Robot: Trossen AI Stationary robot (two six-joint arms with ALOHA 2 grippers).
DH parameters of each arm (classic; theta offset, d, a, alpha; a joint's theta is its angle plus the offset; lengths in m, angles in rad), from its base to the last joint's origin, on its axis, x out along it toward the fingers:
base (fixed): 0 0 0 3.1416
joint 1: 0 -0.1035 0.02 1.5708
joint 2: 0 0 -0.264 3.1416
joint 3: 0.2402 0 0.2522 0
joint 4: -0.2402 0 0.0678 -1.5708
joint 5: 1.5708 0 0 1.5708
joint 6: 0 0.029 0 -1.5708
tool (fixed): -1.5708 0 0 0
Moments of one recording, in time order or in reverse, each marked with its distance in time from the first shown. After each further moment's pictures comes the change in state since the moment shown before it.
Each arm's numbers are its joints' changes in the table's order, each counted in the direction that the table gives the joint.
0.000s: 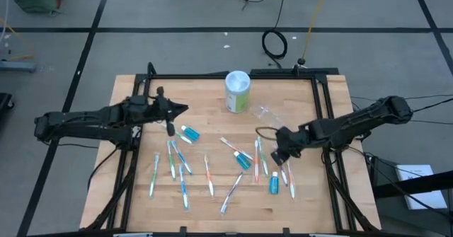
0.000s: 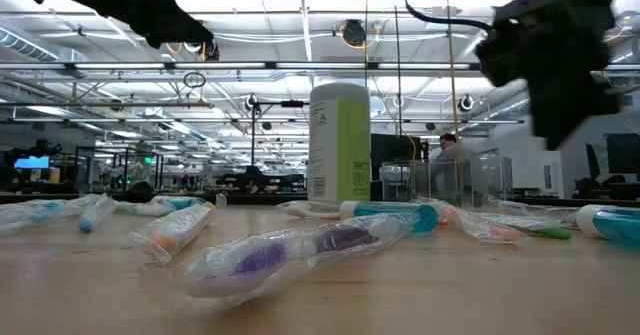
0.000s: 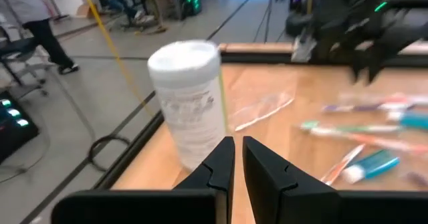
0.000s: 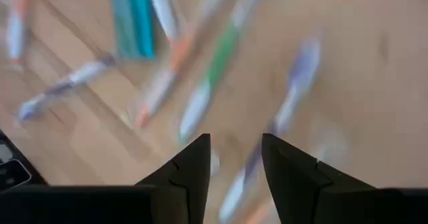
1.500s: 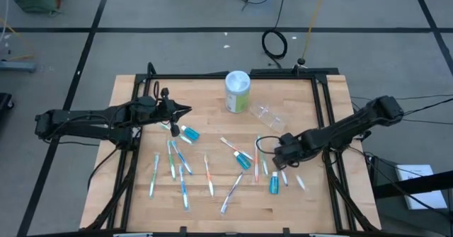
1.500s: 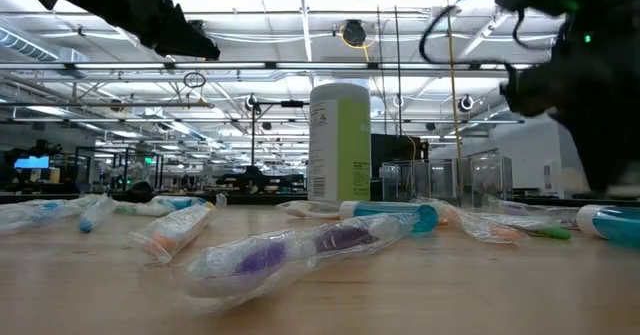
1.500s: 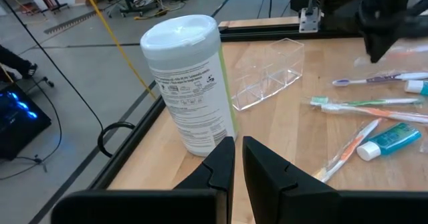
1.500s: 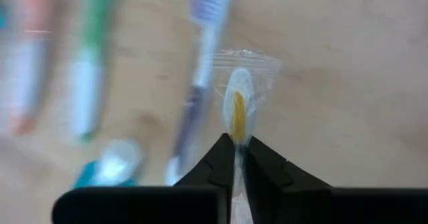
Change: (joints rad) left arm -0.003 0.077 0.000 0.005 0.005 0.037; right arm -0.087 0.130 -0.012 -0.131 -0.081 0.155
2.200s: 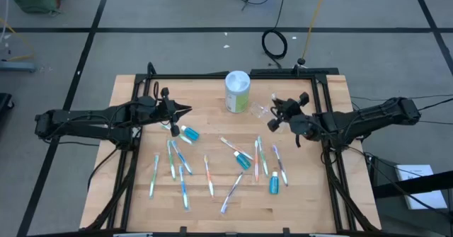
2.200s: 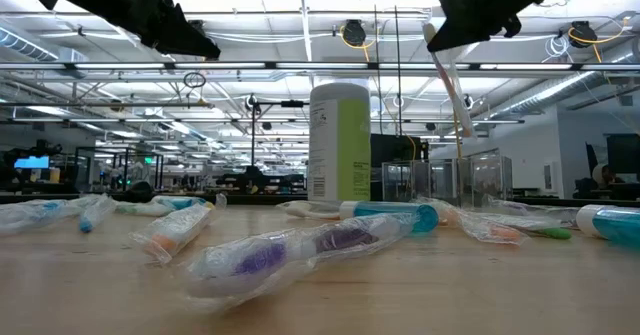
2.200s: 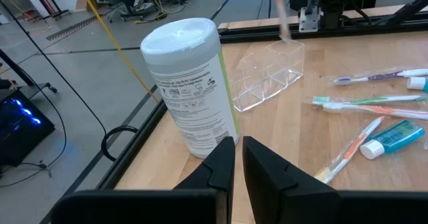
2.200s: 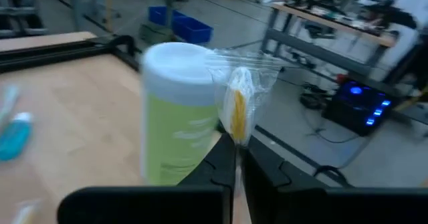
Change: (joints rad) left arm 0.000 0.000 0.000 0.007 0.000 0.028; right arm 0.180 -0.283 0.006 0.636 -1.021 -1.117
